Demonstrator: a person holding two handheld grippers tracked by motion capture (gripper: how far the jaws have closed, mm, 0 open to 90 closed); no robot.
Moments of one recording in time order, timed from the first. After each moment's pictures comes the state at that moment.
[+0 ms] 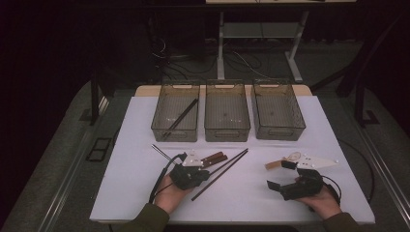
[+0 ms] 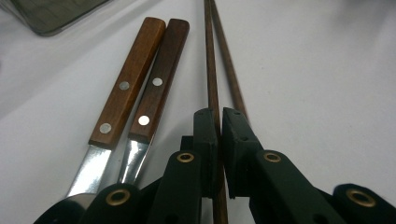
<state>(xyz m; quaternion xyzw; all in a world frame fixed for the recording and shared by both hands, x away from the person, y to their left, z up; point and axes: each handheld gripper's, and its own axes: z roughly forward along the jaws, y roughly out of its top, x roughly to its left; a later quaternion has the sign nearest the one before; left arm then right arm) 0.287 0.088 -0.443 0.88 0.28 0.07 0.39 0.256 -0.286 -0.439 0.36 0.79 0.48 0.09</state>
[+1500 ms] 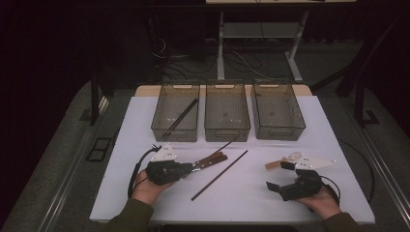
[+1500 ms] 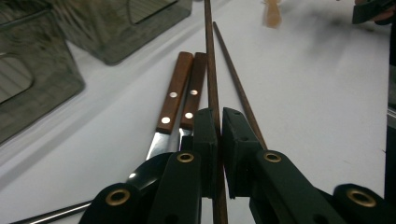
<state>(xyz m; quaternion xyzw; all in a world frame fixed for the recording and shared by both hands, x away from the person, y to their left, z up) 0.286 0.149 -0.410 0.85 0.27 0.08 0.45 0.256 -0.285 -0.441 0.35 0.80 0.47 0.09</state>
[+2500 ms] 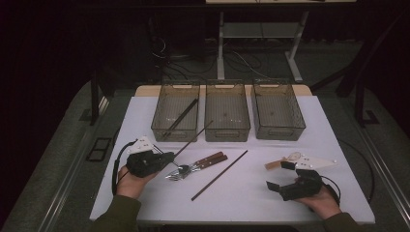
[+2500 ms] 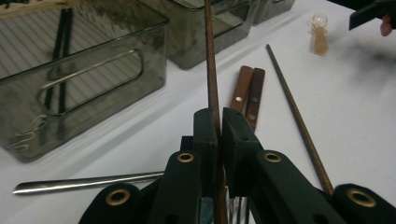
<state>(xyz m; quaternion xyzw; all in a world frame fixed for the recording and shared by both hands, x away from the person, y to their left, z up) 0.298 0.198 -0.402 0.81 0.33 0.12 0.47 0.256 -0.285 -0.441 0.36 0.80 0.48 0.10</state>
